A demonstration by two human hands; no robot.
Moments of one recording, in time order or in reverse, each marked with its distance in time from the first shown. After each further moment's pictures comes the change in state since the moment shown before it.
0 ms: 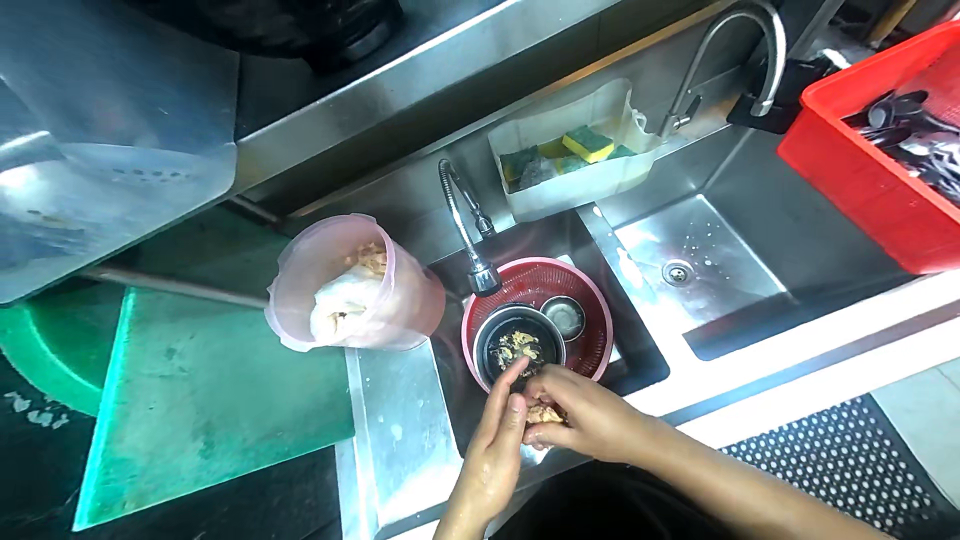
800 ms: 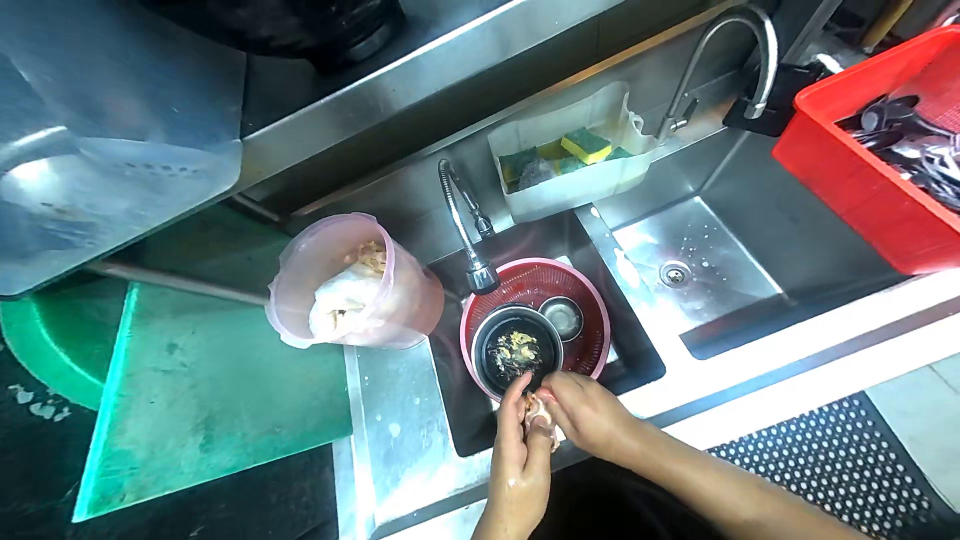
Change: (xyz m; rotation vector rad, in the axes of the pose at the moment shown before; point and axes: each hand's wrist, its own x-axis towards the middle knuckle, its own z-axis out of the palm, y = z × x) left_hand -0.010 -0.037 0.042 0.058 0.188 0.321; right_hand -0.016 0.016 0.021 -0.310 0.231 -0.010
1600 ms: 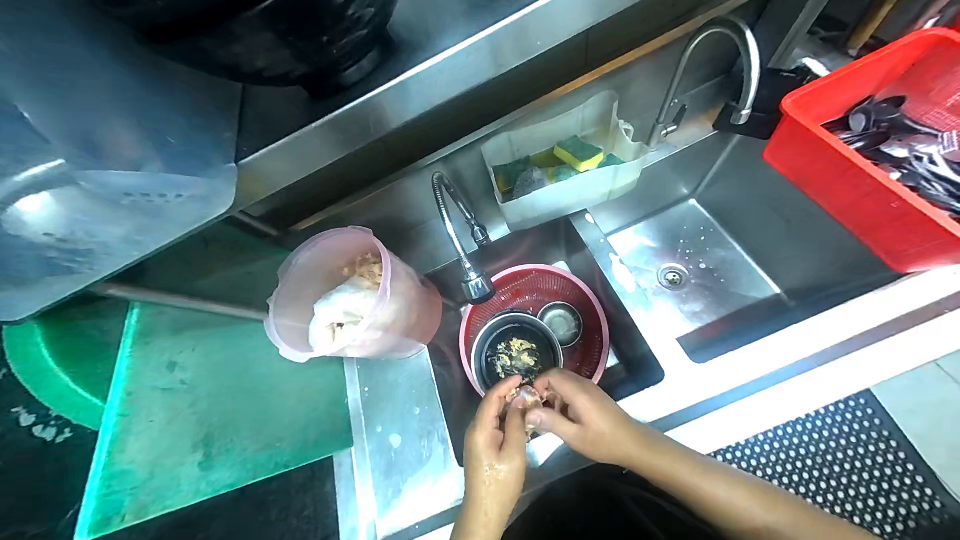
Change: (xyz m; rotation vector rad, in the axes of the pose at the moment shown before) left_hand 0.024 0.011 -0.017 0.170 0.086 -0.013; right_hand 0.009 -0.001 -0.018 0.383 -0.187 0.246
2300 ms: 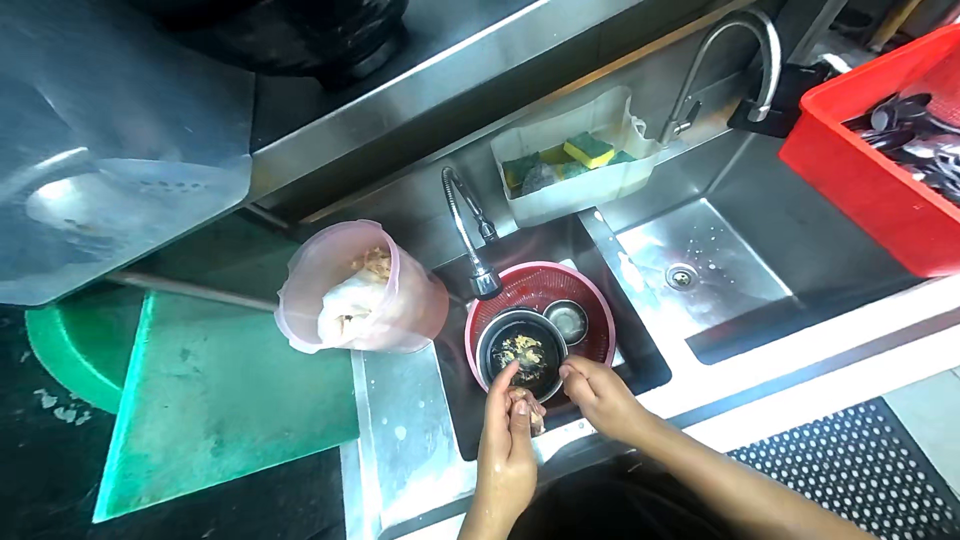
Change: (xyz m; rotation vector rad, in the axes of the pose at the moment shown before) left_hand -0.002 -0.008 0.003 -0.130 -0.068 0.082; right_hand 0.006 0.017 -0.006 0.099 0.116 0.122
